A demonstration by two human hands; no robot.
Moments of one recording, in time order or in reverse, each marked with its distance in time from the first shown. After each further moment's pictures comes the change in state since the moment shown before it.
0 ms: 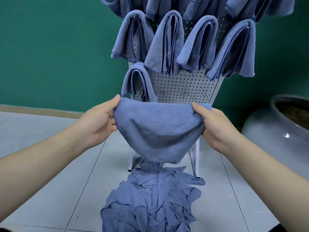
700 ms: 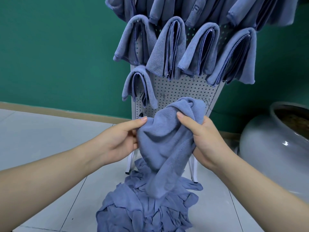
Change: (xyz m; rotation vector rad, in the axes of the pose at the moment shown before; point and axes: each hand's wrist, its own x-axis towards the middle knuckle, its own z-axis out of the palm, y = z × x) left_hand -0.009 -0.037 0.032 -0.161 -0.248 -0.206; right_hand -0.040 0.004 0.026 0.185 -0.267 -0.111
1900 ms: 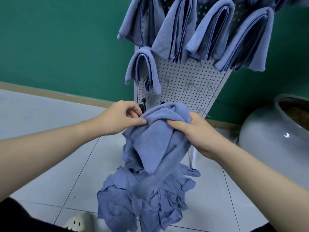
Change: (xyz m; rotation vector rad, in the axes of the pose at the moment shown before) left_hand 0.017 0.004 -0.046 1.162 0.201 0.379; right_hand 0.003 0.020 -0.009 -0.564 -0.190 0.120
